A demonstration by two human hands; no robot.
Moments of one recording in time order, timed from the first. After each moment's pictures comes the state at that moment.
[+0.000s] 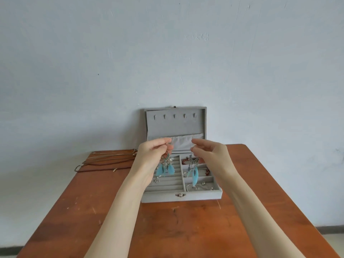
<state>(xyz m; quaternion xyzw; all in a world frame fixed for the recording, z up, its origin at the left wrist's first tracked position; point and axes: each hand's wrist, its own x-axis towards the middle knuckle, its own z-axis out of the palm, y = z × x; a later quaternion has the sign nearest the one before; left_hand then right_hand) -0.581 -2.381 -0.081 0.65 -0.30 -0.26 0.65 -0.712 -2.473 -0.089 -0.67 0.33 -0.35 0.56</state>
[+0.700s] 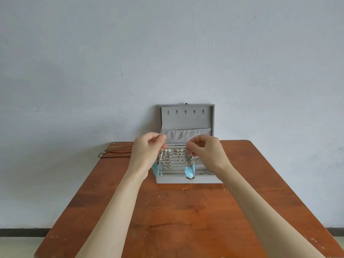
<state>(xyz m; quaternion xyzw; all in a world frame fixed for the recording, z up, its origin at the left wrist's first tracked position) -0.589 -2.316 -0.070 0.71 -0.31 -0.11 0.62 -0.709 -2.422 -0.078 -0.76 0.30 -0.33 0.48</state>
